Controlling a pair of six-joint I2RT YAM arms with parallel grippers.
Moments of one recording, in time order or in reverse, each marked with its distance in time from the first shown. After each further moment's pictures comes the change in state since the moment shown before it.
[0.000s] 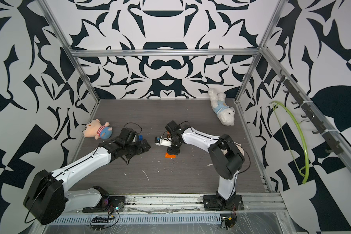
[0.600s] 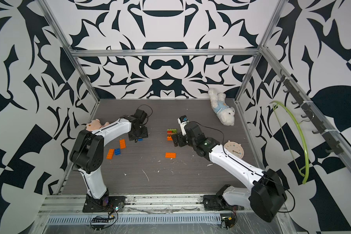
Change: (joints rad) left arm 0.101 0.653 0.571 -0.271 -0.230 0.207; right arm -0.044 -0.541 -0.354 0.359 0.194 0.929
